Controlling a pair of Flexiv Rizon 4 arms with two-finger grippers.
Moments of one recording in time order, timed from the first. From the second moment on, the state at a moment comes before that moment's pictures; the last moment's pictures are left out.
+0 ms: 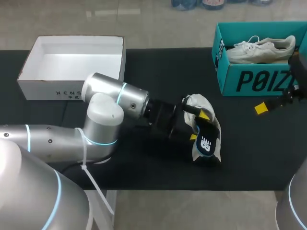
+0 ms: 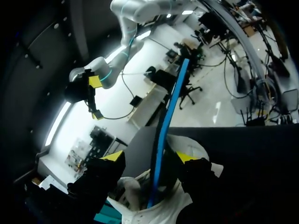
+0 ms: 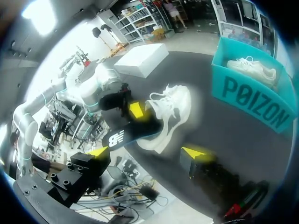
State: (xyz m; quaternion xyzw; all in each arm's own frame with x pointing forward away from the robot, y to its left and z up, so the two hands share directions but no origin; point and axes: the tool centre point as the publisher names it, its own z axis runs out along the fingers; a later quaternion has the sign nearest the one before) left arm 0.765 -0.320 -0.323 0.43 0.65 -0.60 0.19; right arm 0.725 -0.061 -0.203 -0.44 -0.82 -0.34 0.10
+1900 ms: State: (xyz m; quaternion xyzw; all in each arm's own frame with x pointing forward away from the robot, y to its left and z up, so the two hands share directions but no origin) left arm 0.769 -0.320 -0.332 0.44 0.68 -0.56 0.16; right arm 0.725 -0.061 -0.203 -0.44 -0.82 -0.34 0.10
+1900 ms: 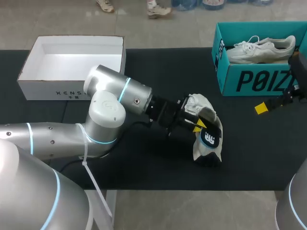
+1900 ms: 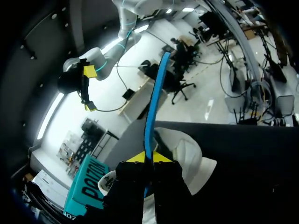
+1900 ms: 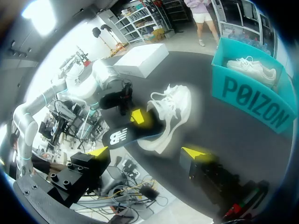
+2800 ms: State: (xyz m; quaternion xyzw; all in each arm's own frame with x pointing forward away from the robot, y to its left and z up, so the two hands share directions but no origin) left arm 0.784 -0.322 -0.351 0.45 0.69 -0.54 0.16; right arm 0.725 -0.061 -0.203 -0.44 -0.82 -0.34 0.10
